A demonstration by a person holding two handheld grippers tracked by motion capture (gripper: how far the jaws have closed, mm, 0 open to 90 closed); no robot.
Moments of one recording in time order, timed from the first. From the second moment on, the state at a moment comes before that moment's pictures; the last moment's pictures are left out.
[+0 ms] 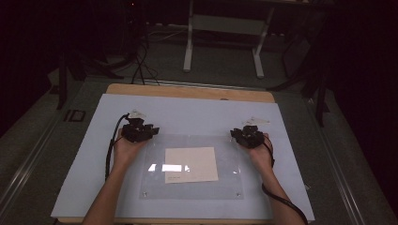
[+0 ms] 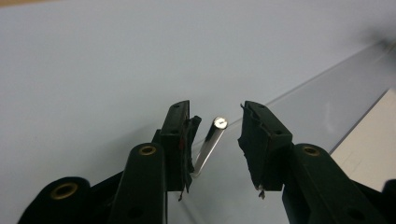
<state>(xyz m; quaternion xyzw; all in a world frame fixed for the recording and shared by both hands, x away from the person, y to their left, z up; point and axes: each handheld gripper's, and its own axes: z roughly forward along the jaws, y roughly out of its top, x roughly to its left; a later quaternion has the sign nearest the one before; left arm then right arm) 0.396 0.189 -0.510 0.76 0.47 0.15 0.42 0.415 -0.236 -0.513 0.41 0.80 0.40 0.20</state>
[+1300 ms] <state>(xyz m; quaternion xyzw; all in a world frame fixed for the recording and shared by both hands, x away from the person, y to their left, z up) 0.385 0.196 -0.525 0.73 0.47 0.18 0.47 0.414 -0.234 -0.512 0.45 0.77 0.42 0.17</state>
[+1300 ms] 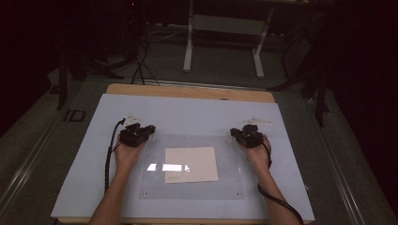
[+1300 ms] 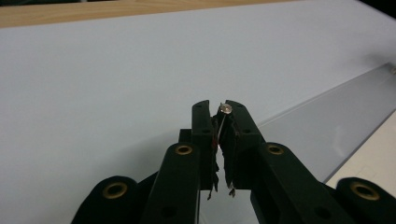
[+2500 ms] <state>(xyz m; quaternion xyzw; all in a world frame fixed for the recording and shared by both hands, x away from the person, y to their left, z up) 0.432 0.226 -0.539 0.72 0.46 0.00 0.53 0.428 -0.240 -0.480 0.47 0.77 0.40 0.13</state>
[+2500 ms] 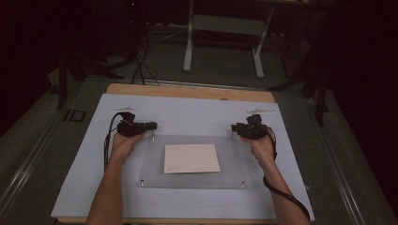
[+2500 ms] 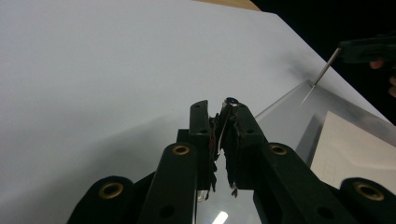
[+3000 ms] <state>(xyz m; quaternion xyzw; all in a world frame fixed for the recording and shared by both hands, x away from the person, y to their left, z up) 0.434 0.224 -0.540 0.71 0.46 0.00 0.53 0.358 -0.210 -0.449 0.37 0.81 0.46 0.03</state>
